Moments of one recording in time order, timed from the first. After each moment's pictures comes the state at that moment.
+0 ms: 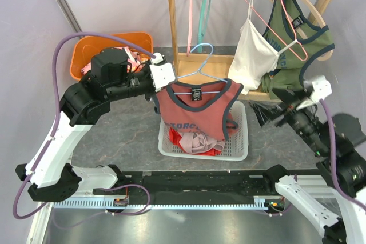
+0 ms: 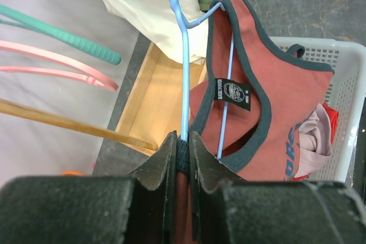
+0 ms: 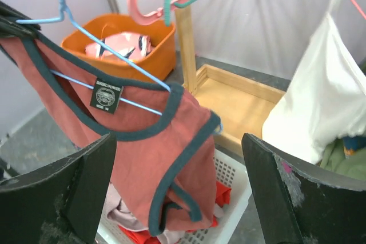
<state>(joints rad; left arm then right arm) -0.78 1.22 1.81 -0.90 0.29 0.61 0.45 0.63 1.28 -0.63 -0.11 0.12</state>
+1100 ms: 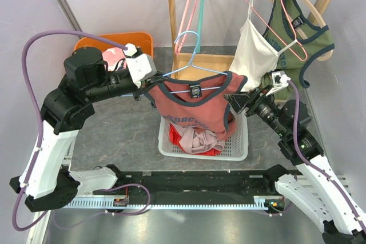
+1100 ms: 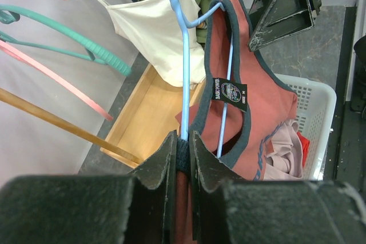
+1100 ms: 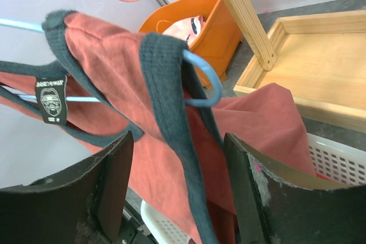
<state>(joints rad) -0.67 1.16 1.86 -0.88 0.43 0.46 0.45 0.64 0.80 -0.13 -0.19 0.64</state>
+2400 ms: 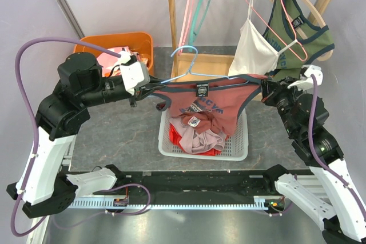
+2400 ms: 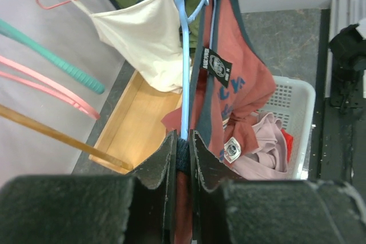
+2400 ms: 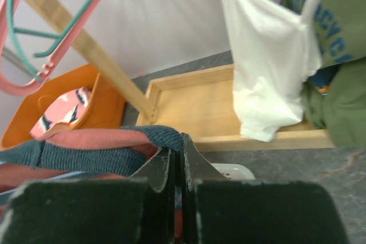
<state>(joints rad) -0.65 1.11 1.82 -0.89 0.52 0.46 0.46 0.69 1.08 -0.44 0.33 0.47</state>
